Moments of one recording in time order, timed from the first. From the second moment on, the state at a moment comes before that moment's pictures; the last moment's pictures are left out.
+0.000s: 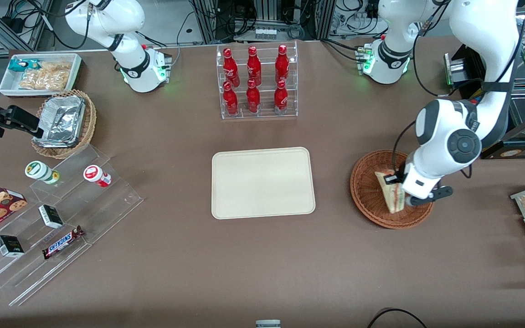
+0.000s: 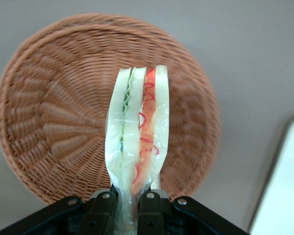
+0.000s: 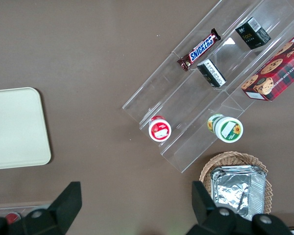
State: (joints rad) arm -0.07 0.26 -0.16 -1.98 0.00 2.12 -0.38
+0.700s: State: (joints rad) arm -0.38 0.49 -0.16 -1.69 -0.01 2.07 -0.58
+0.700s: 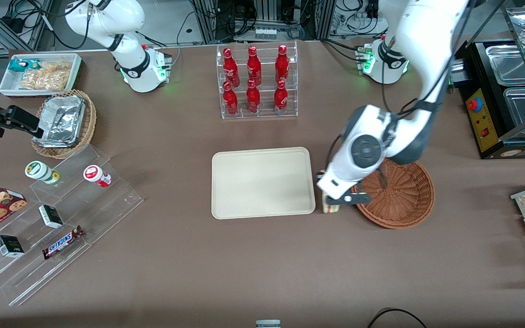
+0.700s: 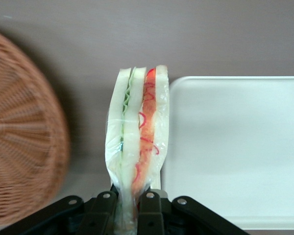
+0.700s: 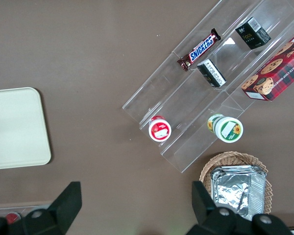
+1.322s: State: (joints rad) arm -0.62 0.70 -0.16 -1.45 -0.01 2.07 -0.87
